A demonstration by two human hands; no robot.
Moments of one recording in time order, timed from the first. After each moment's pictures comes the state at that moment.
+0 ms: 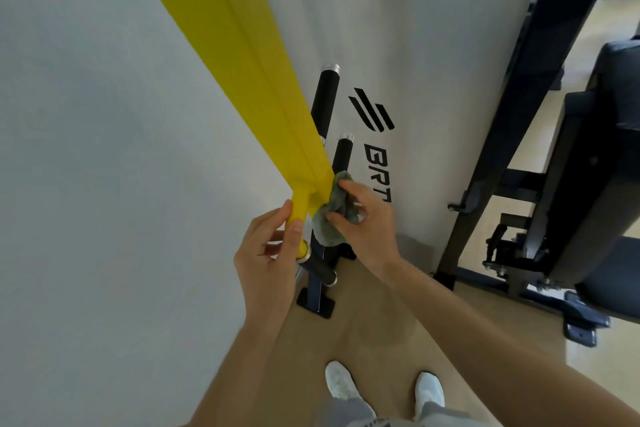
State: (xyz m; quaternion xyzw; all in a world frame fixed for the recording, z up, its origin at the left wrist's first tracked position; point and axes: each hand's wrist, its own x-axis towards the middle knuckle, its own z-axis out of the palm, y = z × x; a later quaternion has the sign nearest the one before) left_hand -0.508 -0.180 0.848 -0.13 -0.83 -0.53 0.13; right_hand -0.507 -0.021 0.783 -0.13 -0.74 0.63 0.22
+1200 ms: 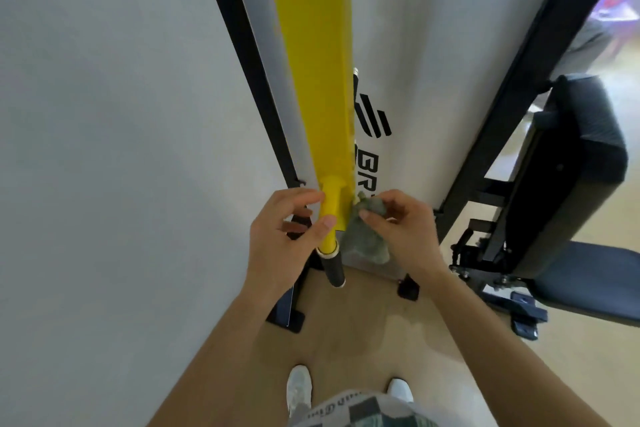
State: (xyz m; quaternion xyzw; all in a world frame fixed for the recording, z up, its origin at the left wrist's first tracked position) left_hand -0.543 -0.204 0.868 -0.26 -0.78 -0.56 -0.02; right_hand -0.472 -0.017 0.817 -0.18 -0.75 0.59 0.23
